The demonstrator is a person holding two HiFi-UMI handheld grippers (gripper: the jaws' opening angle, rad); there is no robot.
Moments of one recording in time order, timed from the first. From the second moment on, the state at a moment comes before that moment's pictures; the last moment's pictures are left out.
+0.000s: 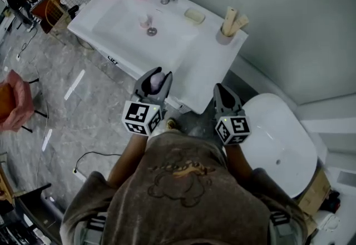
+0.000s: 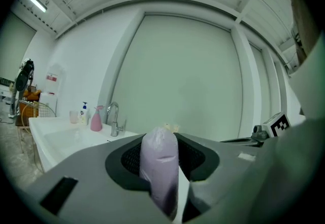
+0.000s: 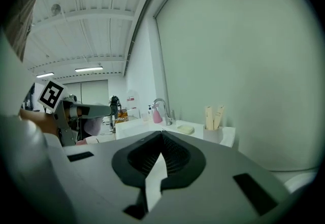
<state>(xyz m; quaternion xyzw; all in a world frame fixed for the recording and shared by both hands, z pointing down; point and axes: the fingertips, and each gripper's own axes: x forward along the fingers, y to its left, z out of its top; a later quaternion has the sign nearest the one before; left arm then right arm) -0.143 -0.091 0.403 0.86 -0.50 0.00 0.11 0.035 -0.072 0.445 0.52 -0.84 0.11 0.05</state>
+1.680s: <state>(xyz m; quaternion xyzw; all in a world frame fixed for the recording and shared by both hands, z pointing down) -0.072 -0.363 0.412 0.89 -0.45 0.08 0.05 0.067 -0.240 0.467 0.50 -0.85 0.14 0.05</state>
